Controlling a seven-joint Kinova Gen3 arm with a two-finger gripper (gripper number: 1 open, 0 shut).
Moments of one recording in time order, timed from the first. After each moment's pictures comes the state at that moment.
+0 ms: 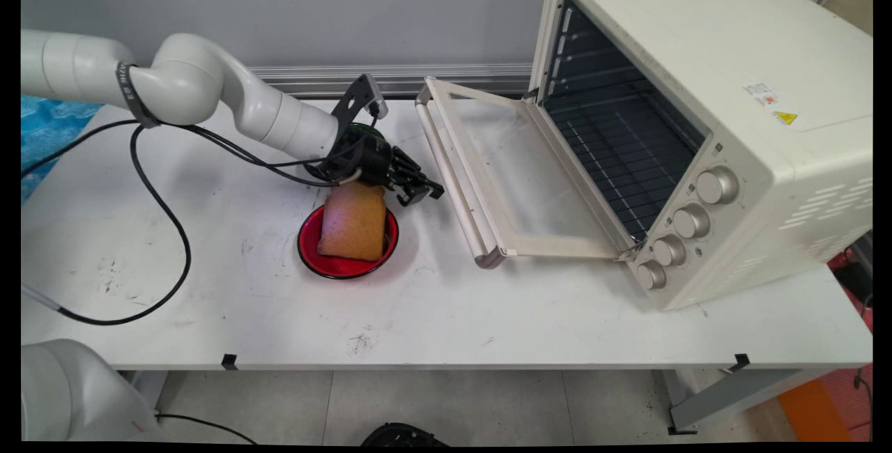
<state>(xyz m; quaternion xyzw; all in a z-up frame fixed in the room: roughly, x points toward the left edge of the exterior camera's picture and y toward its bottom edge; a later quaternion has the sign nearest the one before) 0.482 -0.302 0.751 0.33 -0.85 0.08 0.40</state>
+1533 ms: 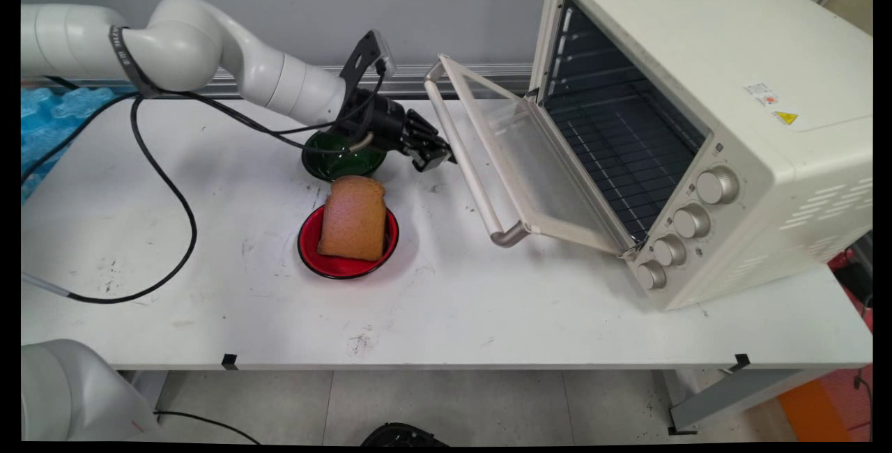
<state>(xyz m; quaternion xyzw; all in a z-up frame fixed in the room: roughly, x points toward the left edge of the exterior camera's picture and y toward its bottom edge) 0.472 -0.321 0.798 0.30 -0.84 0.11 0.44</state>
